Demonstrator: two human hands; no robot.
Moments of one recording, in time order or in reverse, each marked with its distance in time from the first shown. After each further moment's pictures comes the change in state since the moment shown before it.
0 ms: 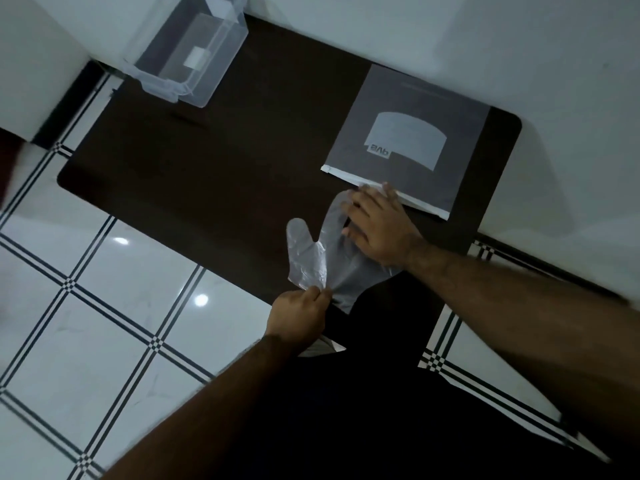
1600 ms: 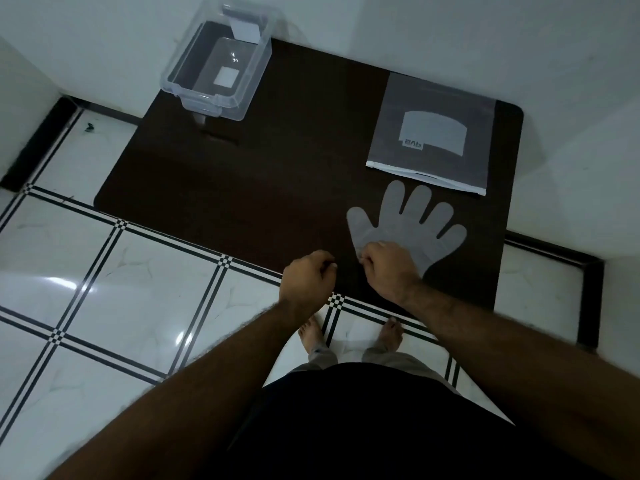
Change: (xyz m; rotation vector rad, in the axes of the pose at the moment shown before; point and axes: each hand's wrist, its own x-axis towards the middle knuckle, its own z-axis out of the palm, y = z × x) left_hand -0.027 -0.144 -0.043 -0.622 -0.131 -0.309; right_hand 0.008 -0.195 0.032 0.323 0.037 0.566
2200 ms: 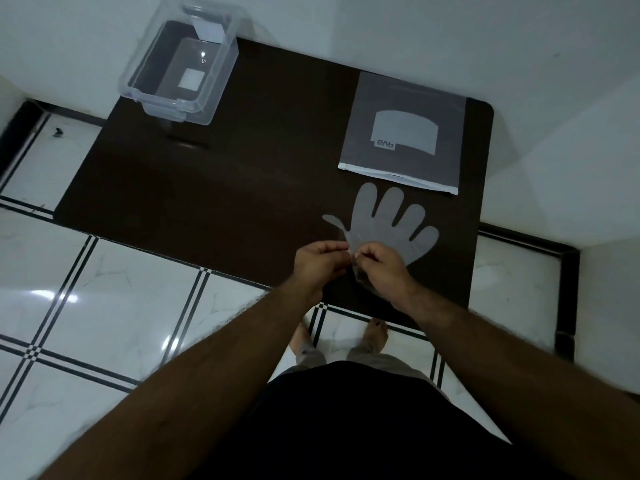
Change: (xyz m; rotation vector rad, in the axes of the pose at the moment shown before) left_hand 0.046 0.066 0.035 -1.068 -0.168 -0.544; right_hand -0.015 0.024 -0.027 0.867 -0.063 0.452
